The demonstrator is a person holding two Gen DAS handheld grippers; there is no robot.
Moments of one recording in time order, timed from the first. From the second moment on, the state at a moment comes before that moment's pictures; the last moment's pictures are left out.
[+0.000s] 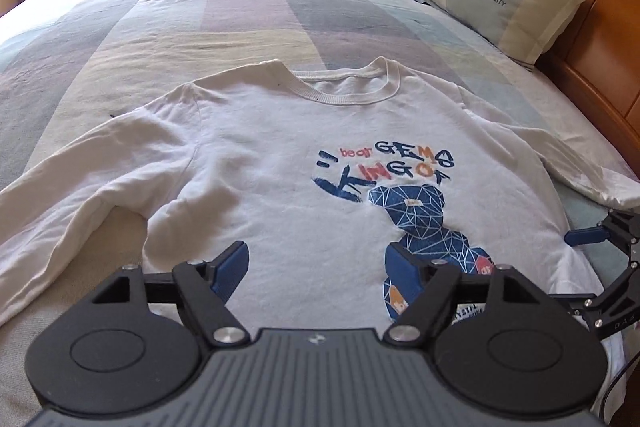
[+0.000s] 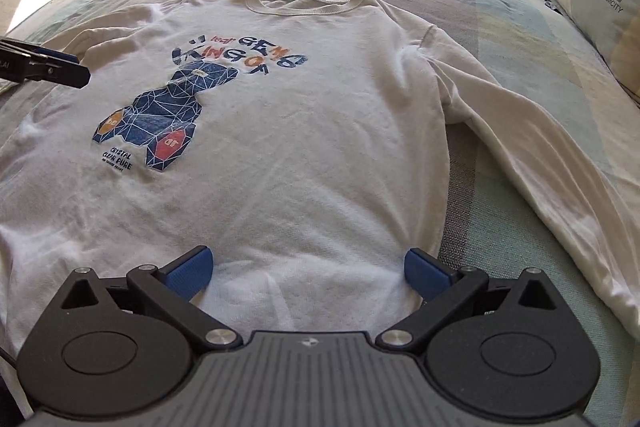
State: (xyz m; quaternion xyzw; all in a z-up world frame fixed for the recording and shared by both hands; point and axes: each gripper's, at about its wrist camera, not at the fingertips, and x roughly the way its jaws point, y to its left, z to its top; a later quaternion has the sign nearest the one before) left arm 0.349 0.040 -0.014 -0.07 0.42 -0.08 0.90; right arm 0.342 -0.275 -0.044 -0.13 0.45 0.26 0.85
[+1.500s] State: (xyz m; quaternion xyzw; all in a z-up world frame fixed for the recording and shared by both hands) left arm 0.431 0.106 -0.002 -0.12 0.41 -0.13 0.90; right arm 0.345 -0.243 -0.047 -0.02 0.47 0.03 0.88
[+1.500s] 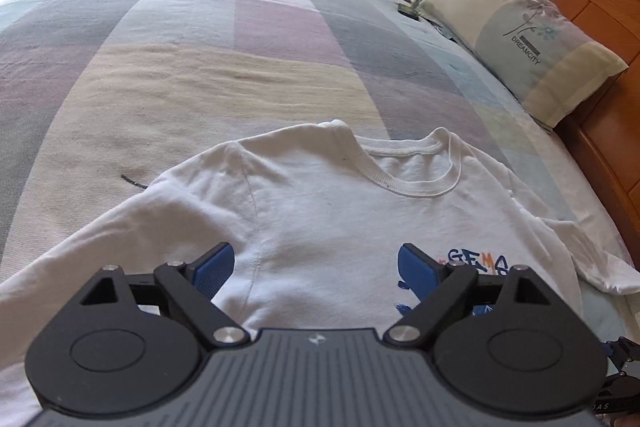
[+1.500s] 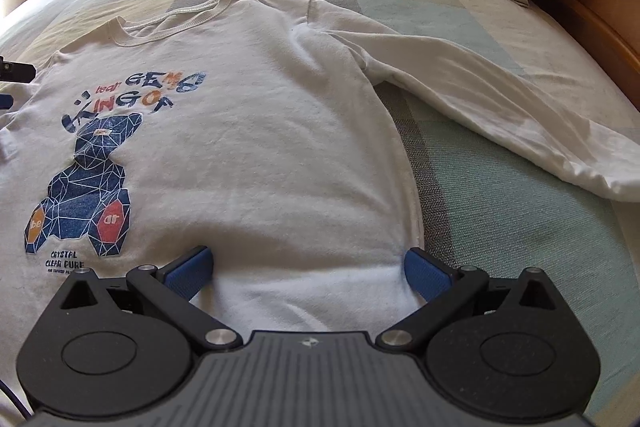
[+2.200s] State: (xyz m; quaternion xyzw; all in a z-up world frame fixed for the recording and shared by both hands) left arm 0.374 0.065 -0.032 -0.10 0.48 0.00 0.87; right arm 0.501 -0.262 0.018 0.07 0.42 0.20 0.88
